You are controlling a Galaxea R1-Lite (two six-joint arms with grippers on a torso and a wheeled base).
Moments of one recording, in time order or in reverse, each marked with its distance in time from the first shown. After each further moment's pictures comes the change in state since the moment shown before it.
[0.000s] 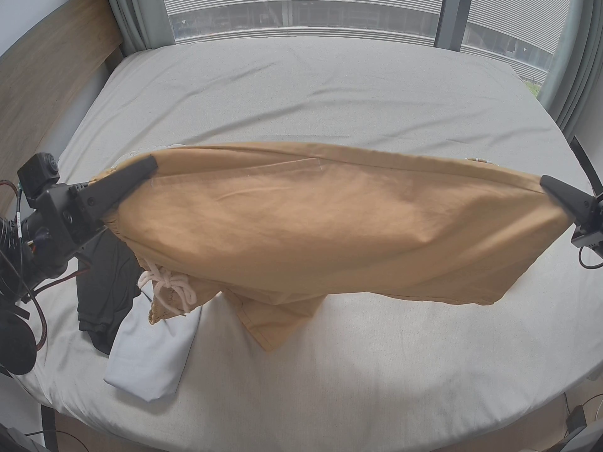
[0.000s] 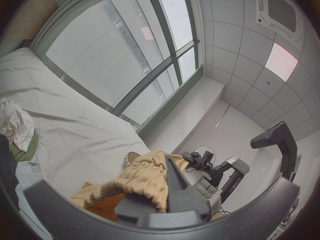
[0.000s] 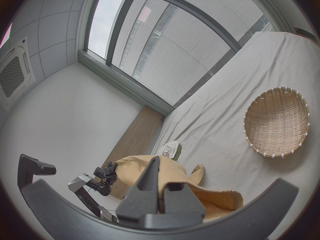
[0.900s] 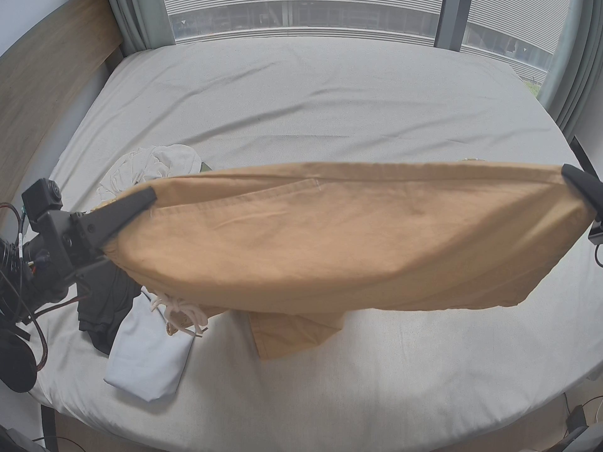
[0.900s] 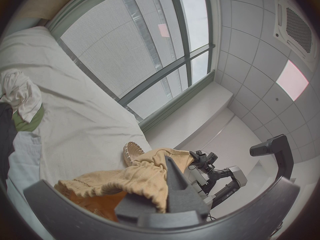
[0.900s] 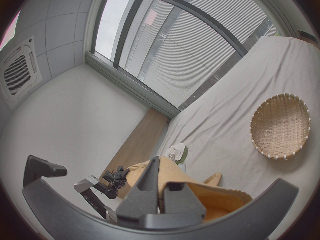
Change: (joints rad) left arm 0.013 -0.014 0.116 0.006 0.008 -0.104; right arm 0.009 -0.101 -0.002 0.093 -0.007 -0.014
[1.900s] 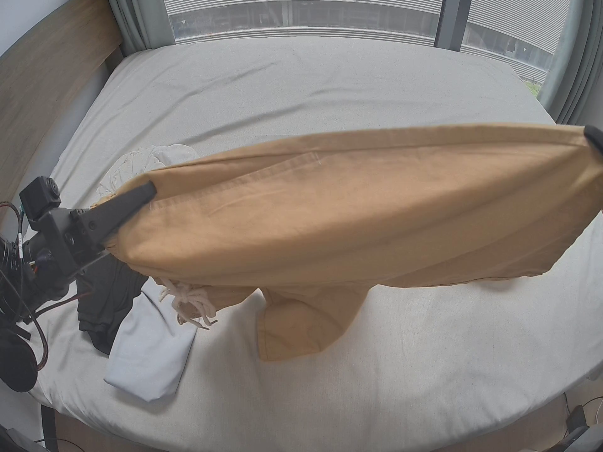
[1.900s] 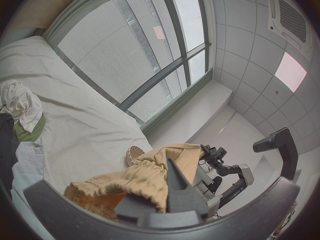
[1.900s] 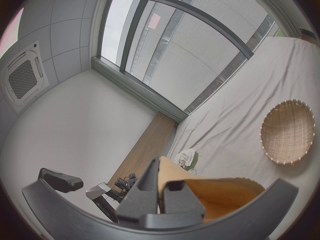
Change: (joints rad) left arm -0.011 -0.001 -0.019 -0.007 0.037 0.063; right arm 0.006 -0.076 -0.196 0.114 0.008 0.106
